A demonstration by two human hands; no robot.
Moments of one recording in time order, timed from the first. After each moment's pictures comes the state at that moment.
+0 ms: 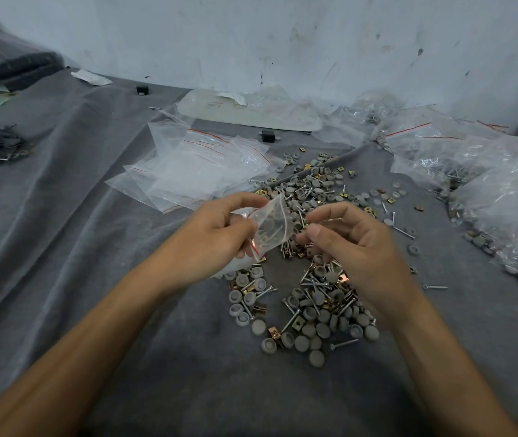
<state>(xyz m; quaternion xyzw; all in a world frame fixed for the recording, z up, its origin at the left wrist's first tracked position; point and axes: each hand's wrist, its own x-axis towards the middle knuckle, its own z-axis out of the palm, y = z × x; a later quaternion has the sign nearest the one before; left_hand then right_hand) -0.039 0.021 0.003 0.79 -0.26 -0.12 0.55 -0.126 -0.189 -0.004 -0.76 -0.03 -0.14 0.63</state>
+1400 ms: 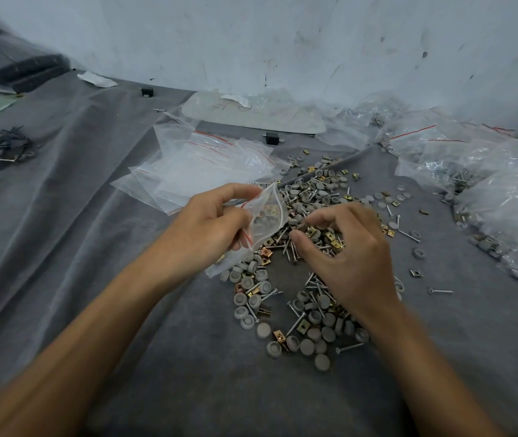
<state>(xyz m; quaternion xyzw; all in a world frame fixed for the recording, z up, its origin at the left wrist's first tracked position) -0.035 0.028 0.012 0.78 -0.22 -0.10 0.58 -0.112 -0.176 -0.020 -0.89 -0.05 -0.39 0.24</state>
